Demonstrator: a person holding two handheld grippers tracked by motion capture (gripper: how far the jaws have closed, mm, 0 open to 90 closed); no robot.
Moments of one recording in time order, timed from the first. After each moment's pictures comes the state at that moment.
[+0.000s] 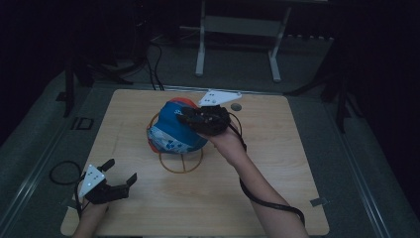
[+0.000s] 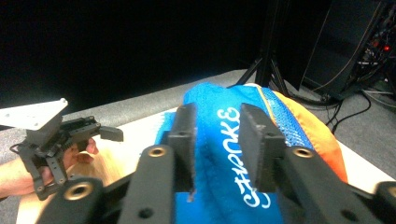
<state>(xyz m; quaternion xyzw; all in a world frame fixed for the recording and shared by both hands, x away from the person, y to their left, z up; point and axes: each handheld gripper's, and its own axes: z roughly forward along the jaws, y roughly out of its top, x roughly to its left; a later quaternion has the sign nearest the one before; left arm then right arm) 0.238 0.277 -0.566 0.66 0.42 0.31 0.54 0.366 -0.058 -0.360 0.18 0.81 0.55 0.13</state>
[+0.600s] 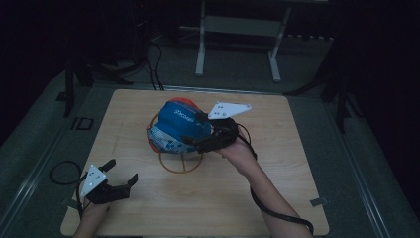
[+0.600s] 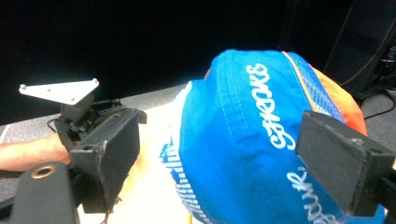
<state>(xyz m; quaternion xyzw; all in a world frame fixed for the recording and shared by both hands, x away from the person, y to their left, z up) 0.238 0.275 -0.568 0.66 0.42 0.31 0.54 0.347 -0.081 -0.375 0.16 0.81 0.56 0.10</state>
